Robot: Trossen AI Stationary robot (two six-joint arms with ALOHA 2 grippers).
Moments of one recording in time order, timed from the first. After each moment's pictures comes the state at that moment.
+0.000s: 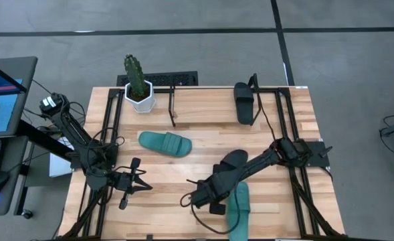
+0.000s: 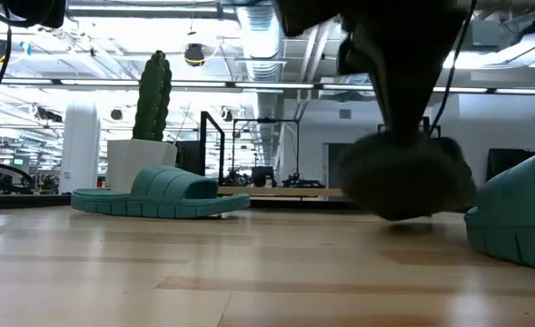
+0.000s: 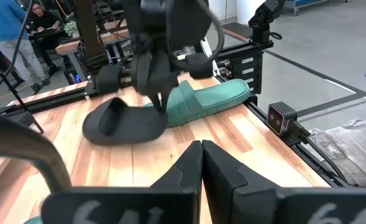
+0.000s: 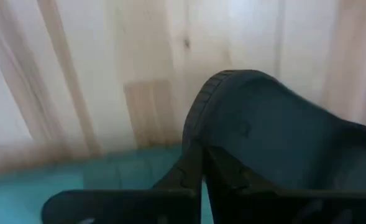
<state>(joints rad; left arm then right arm) -0.92 0.99 0.39 0.36 -0.70 0.00 0.46 2.23 1.96 -1.37 0.03 0.53</state>
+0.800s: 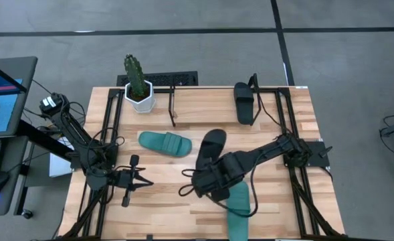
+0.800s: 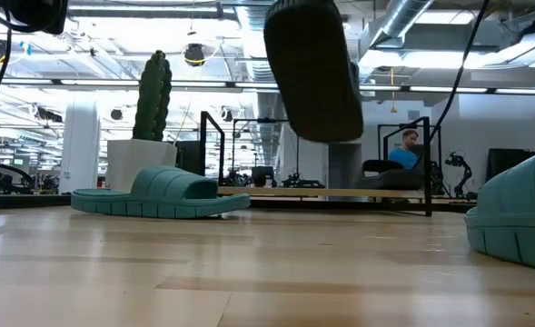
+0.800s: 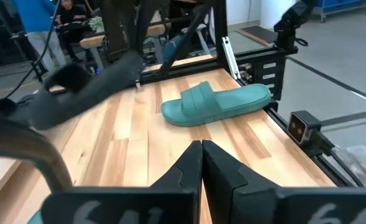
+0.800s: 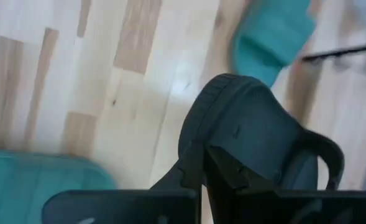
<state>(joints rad) -0.92 0.99 0.39 0.36 -0.79 -0.06 0.43 2.16 2.34 -1.57 0.32 0.08</state>
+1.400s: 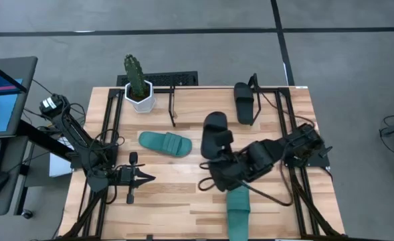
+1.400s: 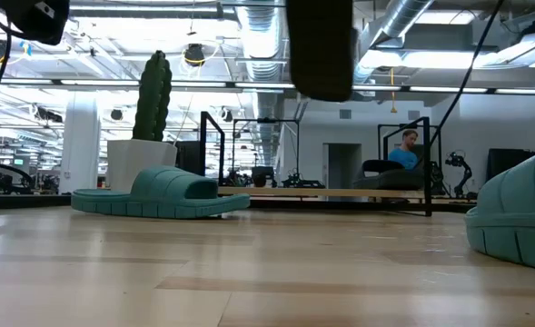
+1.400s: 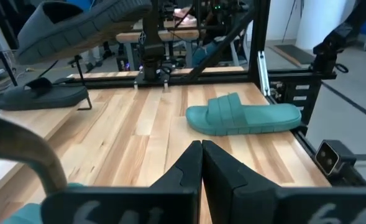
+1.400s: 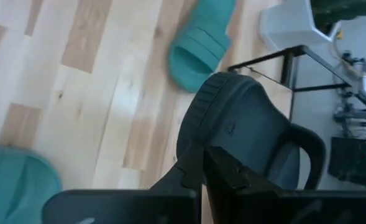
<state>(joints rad) -0.92 1.03 0.39 0.43 -0.93 -0.17 0.46 1.92 2.18 -1.54 0.55 -0.01</state>
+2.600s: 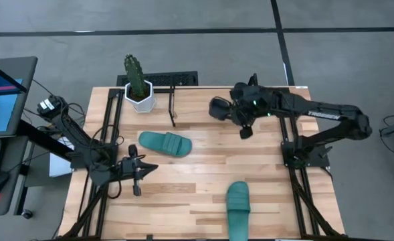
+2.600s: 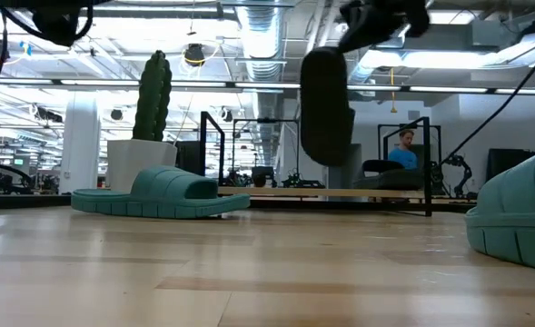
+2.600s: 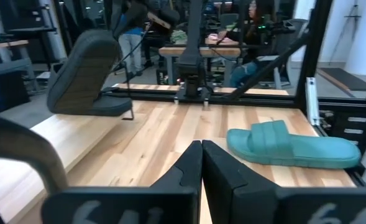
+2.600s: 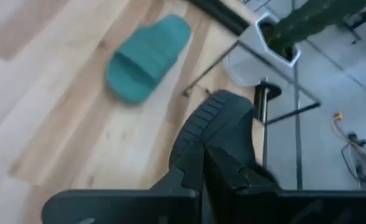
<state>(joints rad) -0.84 1.03 0.39 0.53 -1.04 -0.13 -0.23 1.23 1.18 -0.62 -0.06 -0.74</state>
